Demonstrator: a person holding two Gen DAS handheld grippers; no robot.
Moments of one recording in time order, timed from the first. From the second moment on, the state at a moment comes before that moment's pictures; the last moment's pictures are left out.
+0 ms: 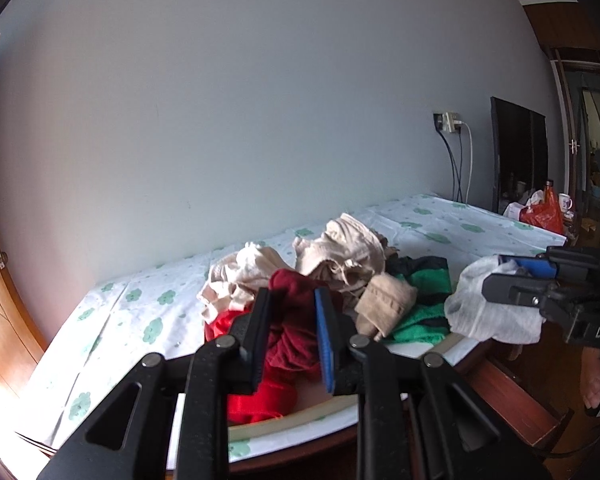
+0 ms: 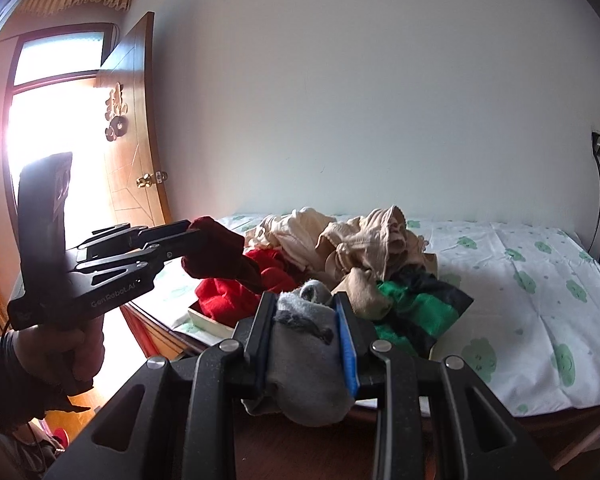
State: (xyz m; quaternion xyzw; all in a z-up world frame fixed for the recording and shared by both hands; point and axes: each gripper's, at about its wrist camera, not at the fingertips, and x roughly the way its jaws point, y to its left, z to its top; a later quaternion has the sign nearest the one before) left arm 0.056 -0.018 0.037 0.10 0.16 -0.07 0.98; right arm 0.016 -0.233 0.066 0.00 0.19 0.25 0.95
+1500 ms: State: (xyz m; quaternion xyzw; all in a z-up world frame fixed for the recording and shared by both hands) left arm 0.134 -0.008 0.031 0.06 0.20 -0.07 0.97; right arm 0.125 -0.226 0.079 0.04 0.23 0.22 0.95
